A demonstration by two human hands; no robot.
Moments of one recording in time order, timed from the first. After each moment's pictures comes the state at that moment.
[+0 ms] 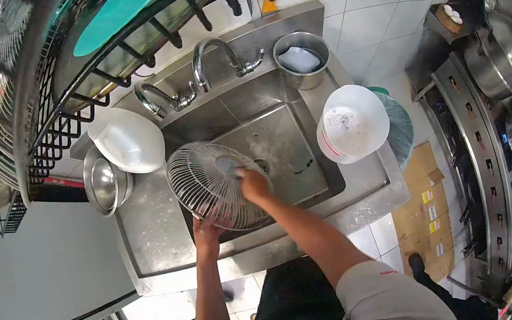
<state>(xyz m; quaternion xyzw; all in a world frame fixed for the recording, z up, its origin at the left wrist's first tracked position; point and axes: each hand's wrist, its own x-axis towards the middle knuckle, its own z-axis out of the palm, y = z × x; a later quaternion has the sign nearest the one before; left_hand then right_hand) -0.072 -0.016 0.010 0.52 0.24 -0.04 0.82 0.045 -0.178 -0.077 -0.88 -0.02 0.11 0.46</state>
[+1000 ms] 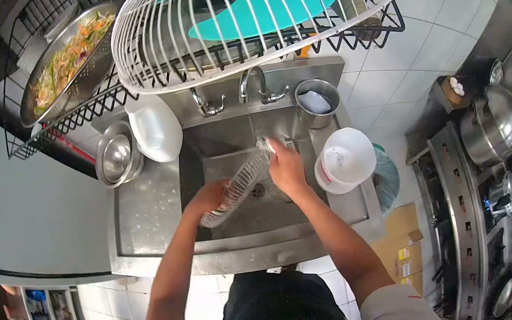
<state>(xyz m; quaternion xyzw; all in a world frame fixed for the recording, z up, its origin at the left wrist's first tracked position) 0.027 -0.022 0.051 0.93 -0.18 -0.14 0.28 0.057 -0.286 0.143 -0.91 -0.09 -0.08 0.40</state>
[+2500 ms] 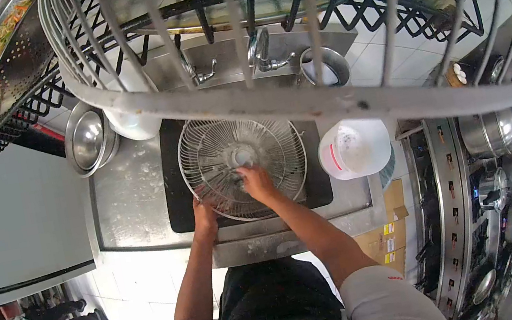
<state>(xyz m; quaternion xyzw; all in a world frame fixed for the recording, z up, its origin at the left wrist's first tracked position) -0.057 -0.047 -0.047 0.49 0.35 0.00 0.80 0.039 -0.222 -0.080 -0.90 -0.19 0.06 0.39</state>
